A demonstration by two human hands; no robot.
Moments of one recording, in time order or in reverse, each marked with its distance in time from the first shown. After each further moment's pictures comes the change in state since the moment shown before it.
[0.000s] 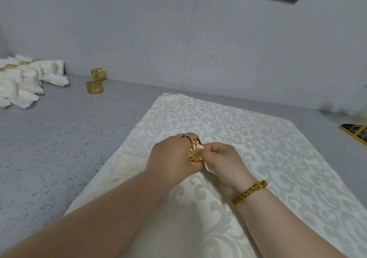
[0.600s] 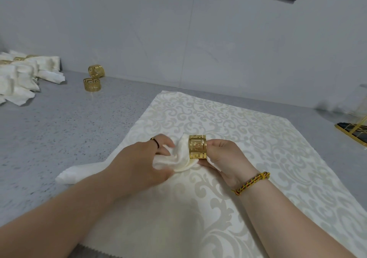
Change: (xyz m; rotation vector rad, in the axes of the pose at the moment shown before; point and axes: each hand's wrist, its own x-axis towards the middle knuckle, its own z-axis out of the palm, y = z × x) left_hand -0.028 -0.043 -0.039 -0.215 -0.240 -0.079; right_hand 0.010 -0.004 -0.003 0.070 -0.003 0.161
